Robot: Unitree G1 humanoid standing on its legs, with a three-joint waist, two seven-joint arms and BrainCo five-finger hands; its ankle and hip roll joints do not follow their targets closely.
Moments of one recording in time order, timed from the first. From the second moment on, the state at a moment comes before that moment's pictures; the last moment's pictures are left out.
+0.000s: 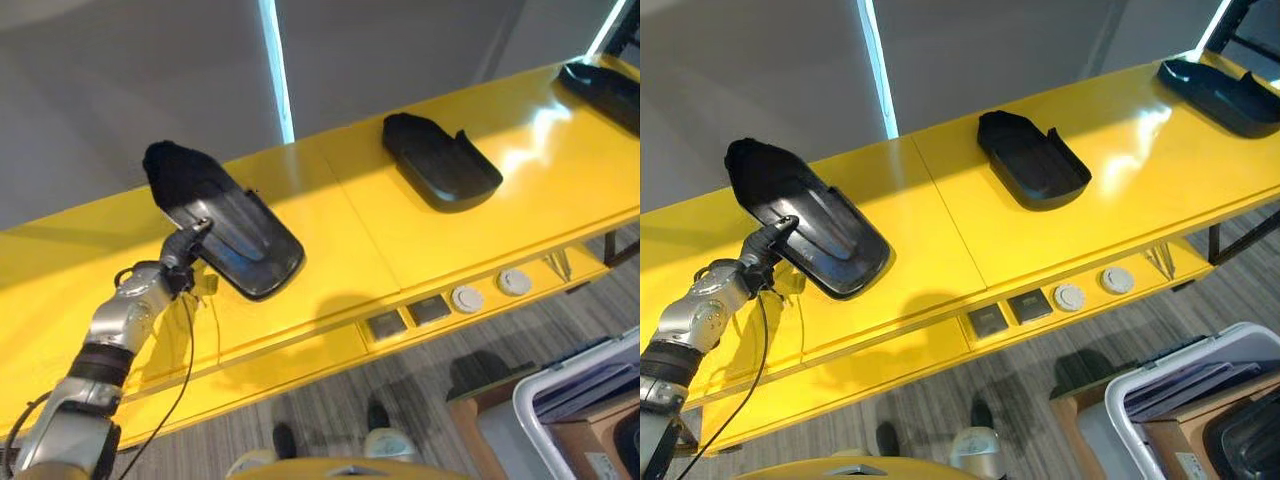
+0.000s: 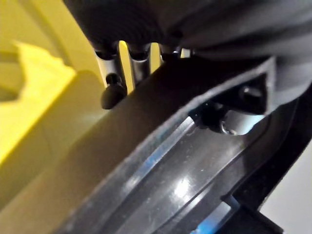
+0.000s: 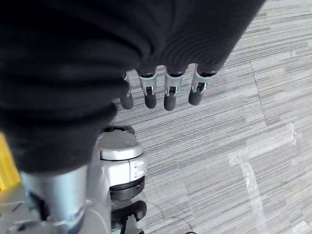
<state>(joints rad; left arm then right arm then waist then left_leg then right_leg) -0.40 0.59 -0.12 0.38 -0.77 0.28 -0.07 0.02 -0.39 0.22 1.20 0.20 0.29 0.21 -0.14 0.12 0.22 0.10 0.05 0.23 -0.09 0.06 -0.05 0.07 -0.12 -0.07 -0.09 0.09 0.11</state>
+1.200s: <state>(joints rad) -0.80 0.84 -0.39 0.72 -0.38 0.26 -0.26 -0.13 -0.52 0.27 1.11 0.29 0.28 0.24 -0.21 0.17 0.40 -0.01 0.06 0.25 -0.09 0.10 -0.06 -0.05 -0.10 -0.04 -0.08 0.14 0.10</state>
